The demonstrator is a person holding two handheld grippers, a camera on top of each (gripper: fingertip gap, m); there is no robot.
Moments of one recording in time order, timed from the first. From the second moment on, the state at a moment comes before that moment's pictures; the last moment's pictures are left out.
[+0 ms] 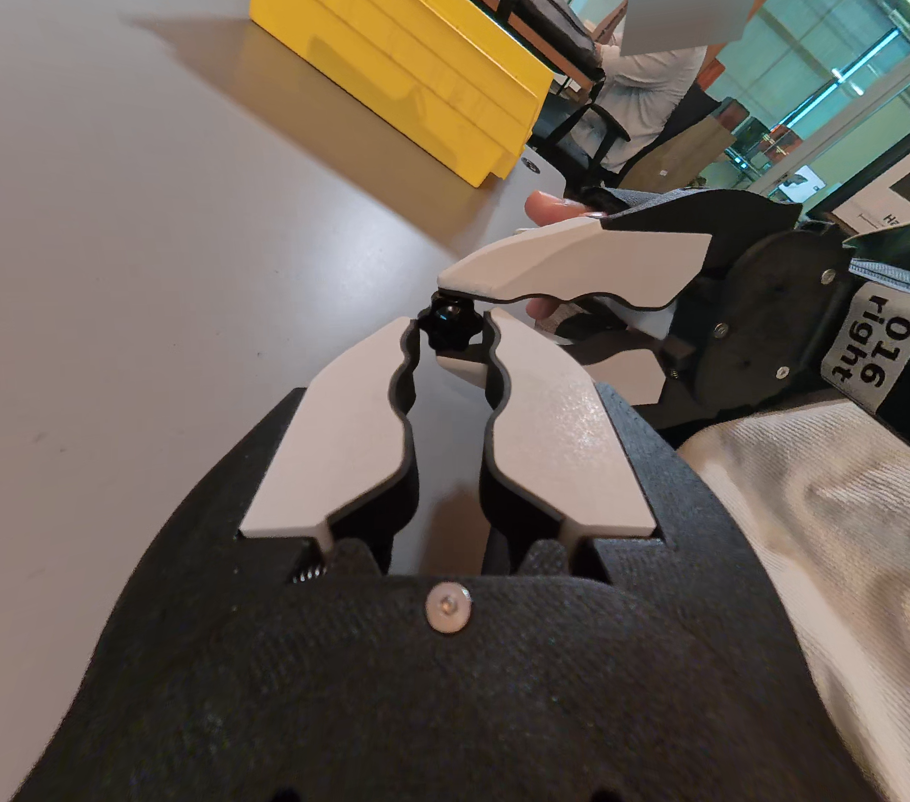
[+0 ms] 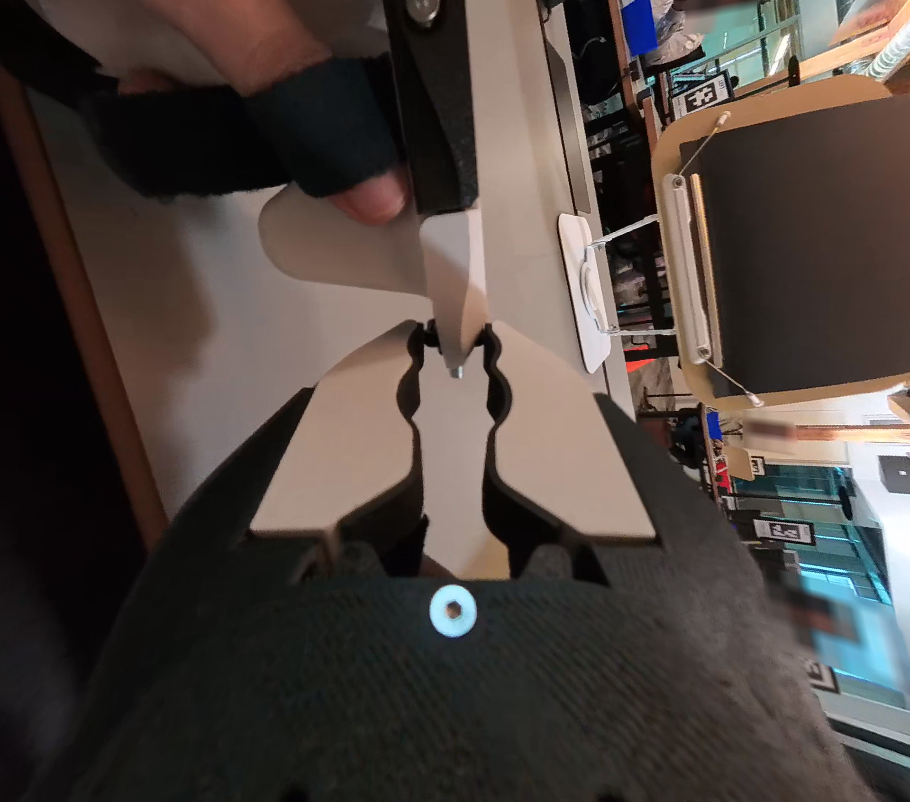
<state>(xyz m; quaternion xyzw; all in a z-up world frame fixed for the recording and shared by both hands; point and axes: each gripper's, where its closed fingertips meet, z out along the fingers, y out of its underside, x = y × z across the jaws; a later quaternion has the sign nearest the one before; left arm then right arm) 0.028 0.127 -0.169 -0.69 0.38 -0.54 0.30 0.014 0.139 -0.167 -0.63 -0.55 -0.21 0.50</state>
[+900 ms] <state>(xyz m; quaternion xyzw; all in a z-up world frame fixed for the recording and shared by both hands) 0.013 0.122 -0.116 -0.53 0.40 -0.65 0.37 0.025 0.129 -0.112 -0.64 -0.23 0.57 0.46</state>
